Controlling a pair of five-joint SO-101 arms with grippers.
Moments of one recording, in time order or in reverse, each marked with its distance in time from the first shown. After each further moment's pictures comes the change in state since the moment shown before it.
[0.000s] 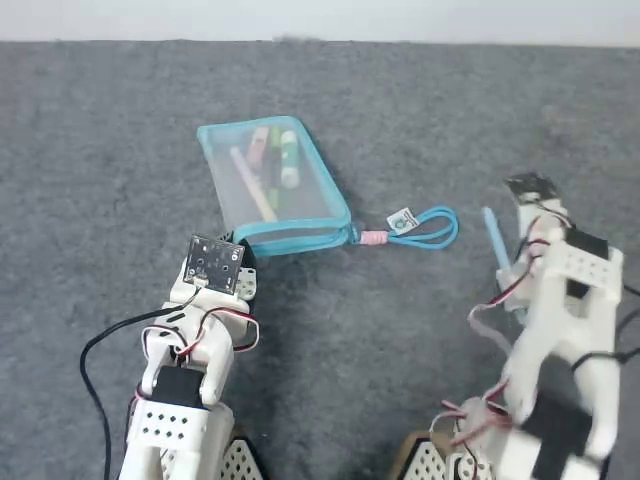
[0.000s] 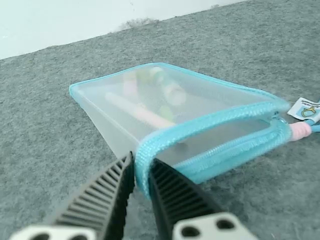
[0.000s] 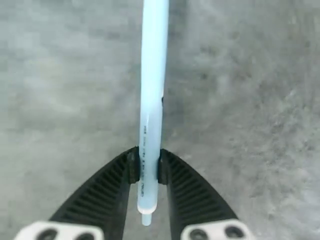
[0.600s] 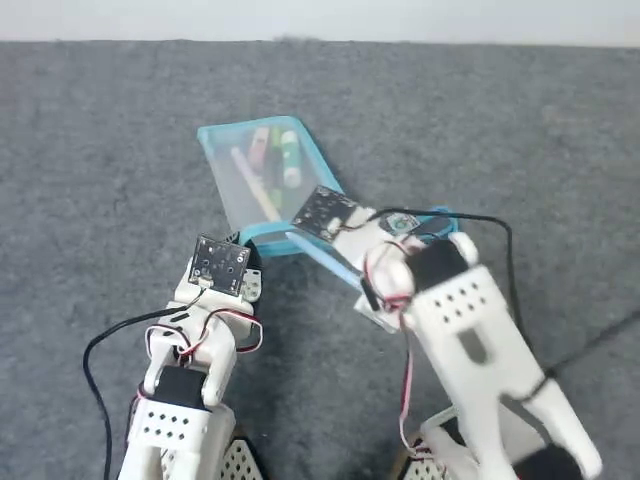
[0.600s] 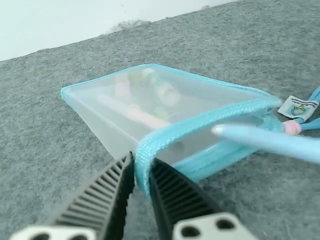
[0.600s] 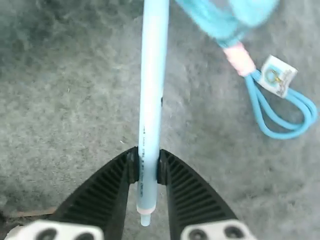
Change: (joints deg) left arm 1.8 0.0 0.0 0.0 0.0; right arm -47.8 -12.1 -7.6 16.2 -4.7
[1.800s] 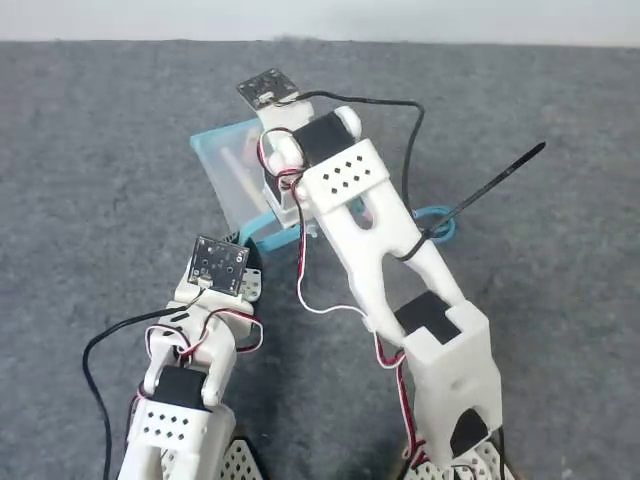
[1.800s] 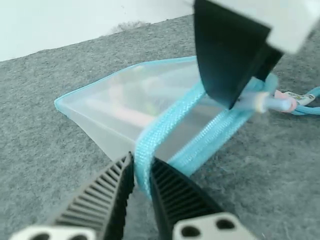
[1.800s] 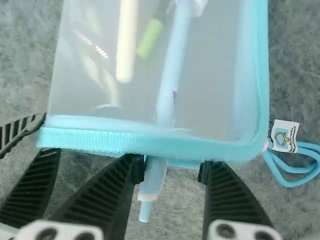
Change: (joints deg) left arm 0.4 0.0 0.0 0.0 0.4; right arm -6.9 56.7 -75.4 18.7 -30.9
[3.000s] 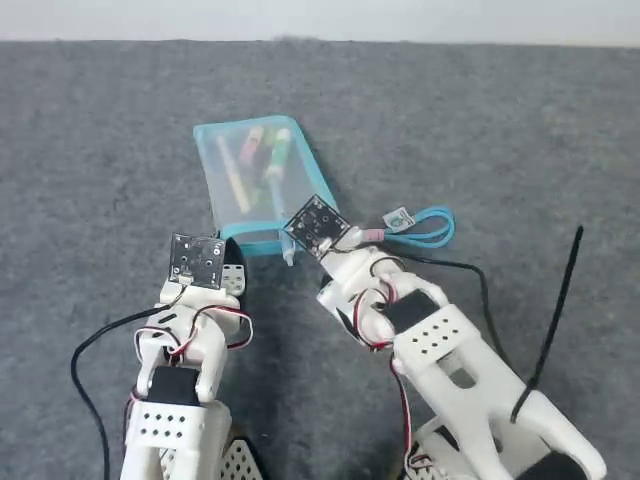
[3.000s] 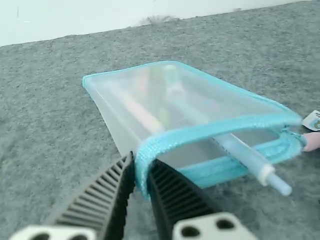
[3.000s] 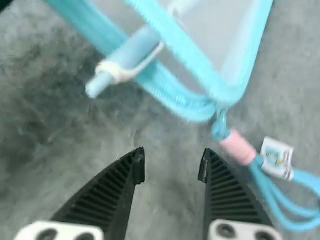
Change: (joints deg) left arm -5.9 0.0 0.0 0.0 2.6; right arm 0.6 -60.6 103.7 -68.9 17.8
